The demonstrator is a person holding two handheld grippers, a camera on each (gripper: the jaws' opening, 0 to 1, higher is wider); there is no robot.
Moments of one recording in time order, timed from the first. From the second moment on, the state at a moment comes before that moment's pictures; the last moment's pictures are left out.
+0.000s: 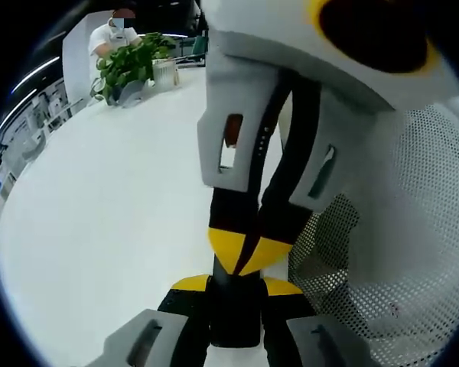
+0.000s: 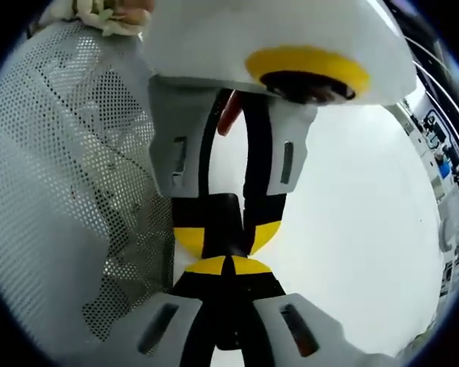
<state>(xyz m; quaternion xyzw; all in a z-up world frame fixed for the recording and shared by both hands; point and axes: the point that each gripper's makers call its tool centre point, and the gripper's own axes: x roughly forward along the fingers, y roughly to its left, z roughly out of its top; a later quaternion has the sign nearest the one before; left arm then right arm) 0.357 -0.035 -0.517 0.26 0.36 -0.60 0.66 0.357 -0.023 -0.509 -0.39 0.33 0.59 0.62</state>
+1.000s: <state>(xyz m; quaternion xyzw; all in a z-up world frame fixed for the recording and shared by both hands) 0.356 -0.035 -0.517 0.26 0.36 -0.60 0.66 0.354 -0.021 -0.508 -0.39 0.29 0.61 0.62</state>
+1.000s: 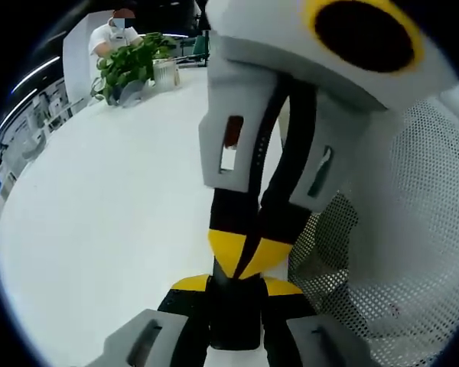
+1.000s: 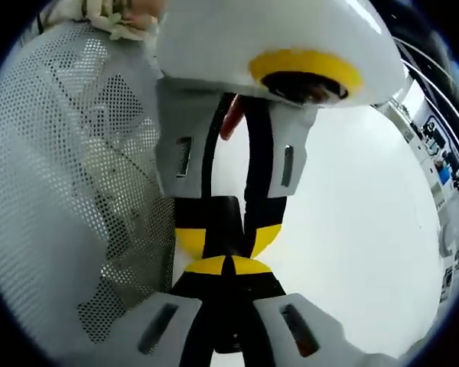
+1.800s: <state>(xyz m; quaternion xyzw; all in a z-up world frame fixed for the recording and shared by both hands) 0.356 -0.035 -0.517 0.26 0.36 -0.60 0.66 0.362 -0.059 -0.510 -0.29 0.34 0.61 0.65</state>
